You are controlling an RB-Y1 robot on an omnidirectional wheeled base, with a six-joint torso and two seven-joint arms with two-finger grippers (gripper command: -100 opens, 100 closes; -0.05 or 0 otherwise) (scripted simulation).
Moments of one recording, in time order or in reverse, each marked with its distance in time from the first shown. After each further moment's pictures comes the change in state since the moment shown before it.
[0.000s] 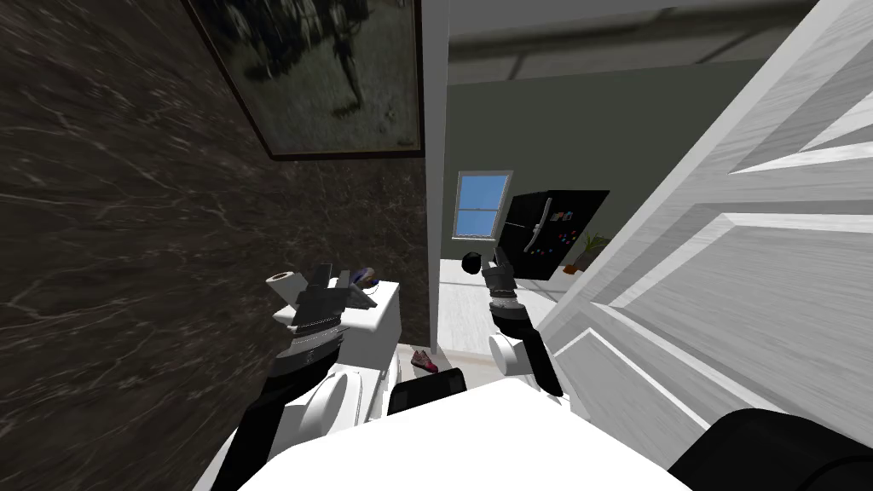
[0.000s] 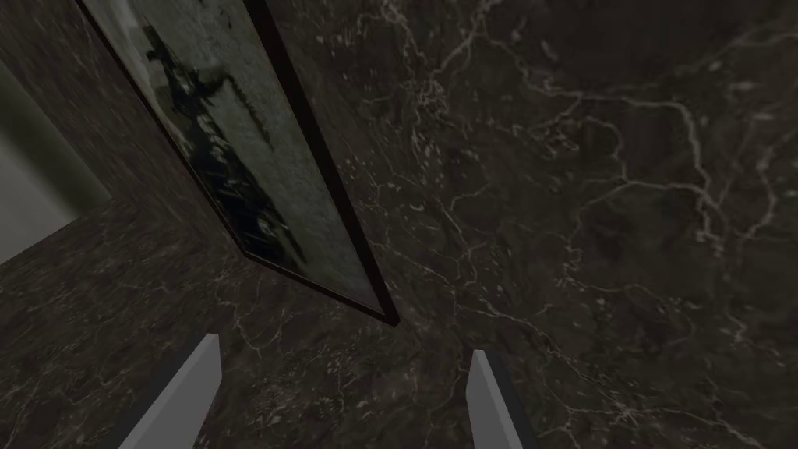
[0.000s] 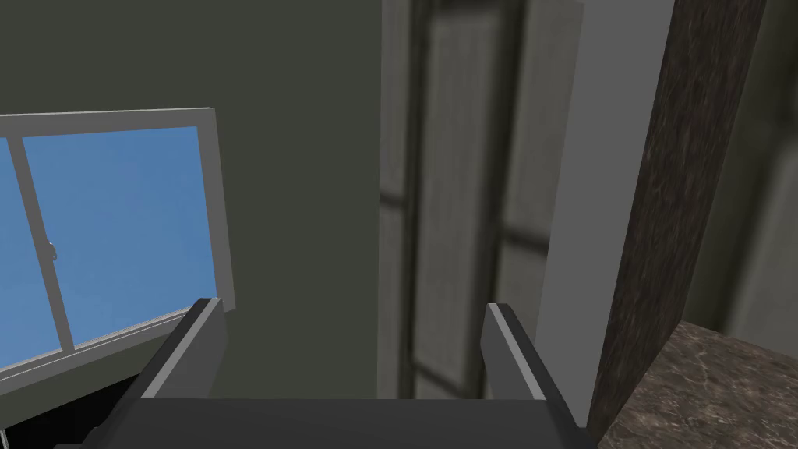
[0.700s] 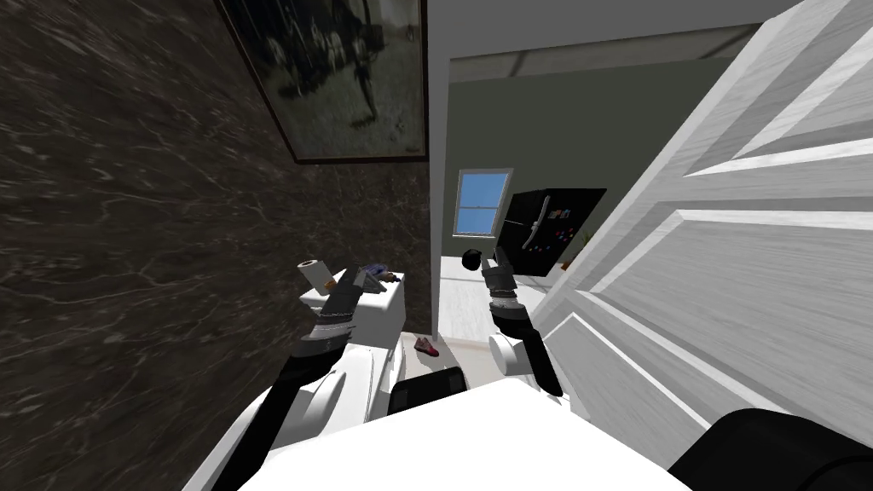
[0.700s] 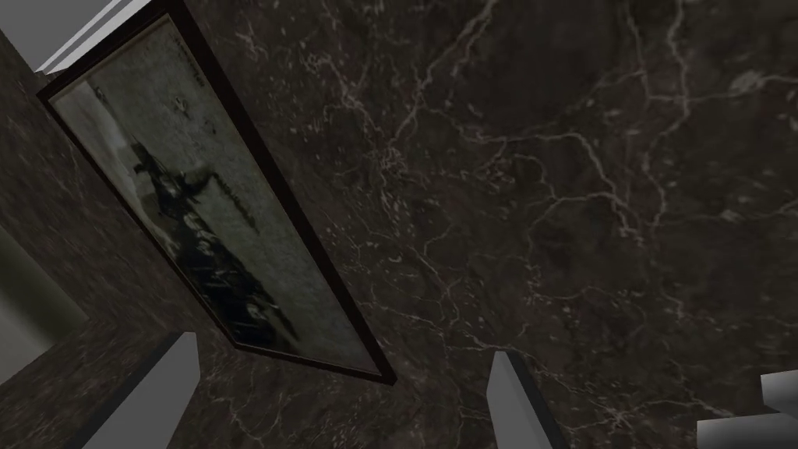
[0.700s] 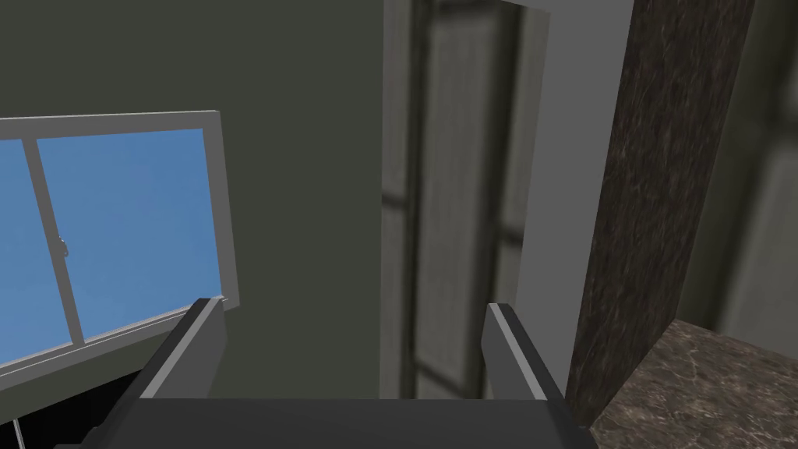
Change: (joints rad) left arm -0.063 0.167 -0.030 0.039 -0.045 0.115 -0.043; right arm 0.000 0.000 0.000 0.000 0.000 0.000 0.000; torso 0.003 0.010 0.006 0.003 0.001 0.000
